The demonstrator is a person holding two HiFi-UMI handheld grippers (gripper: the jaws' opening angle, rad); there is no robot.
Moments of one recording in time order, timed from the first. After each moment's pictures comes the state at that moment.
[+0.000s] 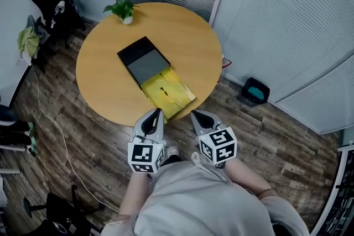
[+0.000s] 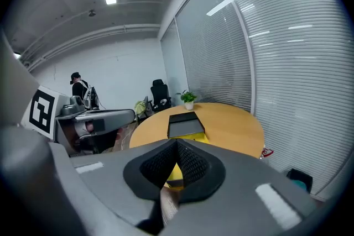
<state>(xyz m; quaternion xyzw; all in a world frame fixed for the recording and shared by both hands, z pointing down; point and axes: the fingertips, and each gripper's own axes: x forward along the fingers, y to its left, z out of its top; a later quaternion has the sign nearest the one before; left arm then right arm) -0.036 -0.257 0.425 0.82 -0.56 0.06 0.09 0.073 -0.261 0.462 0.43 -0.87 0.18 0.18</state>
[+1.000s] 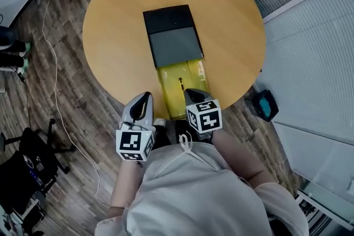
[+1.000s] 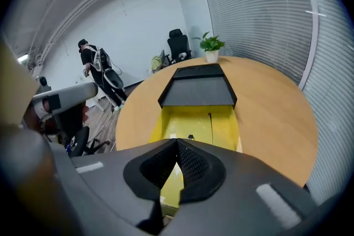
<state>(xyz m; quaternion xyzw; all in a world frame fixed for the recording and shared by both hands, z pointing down) -0.144 -0.356 0.530 0.67 -0.71 0.07 0.22 -0.028 -0.419 0.630 0.25 -0.85 0.23 0.40</state>
